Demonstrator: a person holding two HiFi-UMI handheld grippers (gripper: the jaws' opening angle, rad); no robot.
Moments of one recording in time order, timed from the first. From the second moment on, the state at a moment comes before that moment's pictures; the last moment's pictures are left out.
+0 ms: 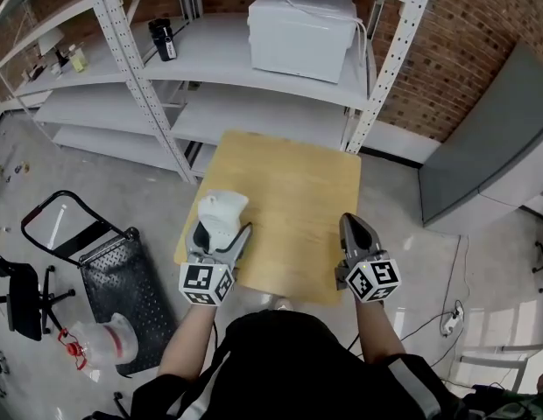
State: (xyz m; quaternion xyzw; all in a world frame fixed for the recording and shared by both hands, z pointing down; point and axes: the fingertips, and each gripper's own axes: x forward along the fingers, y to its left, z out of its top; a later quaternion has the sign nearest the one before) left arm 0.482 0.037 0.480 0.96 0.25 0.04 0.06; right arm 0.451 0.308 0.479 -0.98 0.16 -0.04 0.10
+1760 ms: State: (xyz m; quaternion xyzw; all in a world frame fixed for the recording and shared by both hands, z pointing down) left arm 0.508 0.099 0.733 0.88 0.29 0.37 -0.02; right arm 0.429 0.335 0.653 -0.95 0.08 -0.25 0.16
